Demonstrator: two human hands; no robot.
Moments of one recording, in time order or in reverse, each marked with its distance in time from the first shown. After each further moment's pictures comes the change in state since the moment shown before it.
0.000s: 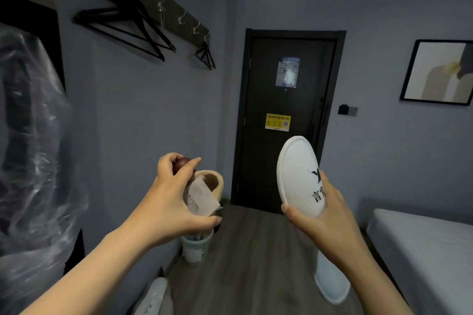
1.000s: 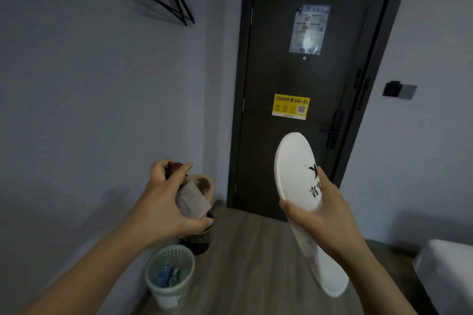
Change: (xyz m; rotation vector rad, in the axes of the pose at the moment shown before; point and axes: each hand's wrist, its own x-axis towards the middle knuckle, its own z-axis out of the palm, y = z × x) left_hand 0.500 -0.211 0.284 -0.026 -0.104 -0.136; right_hand 0.527 0.264 0.193 0.004 -0.082 0.011
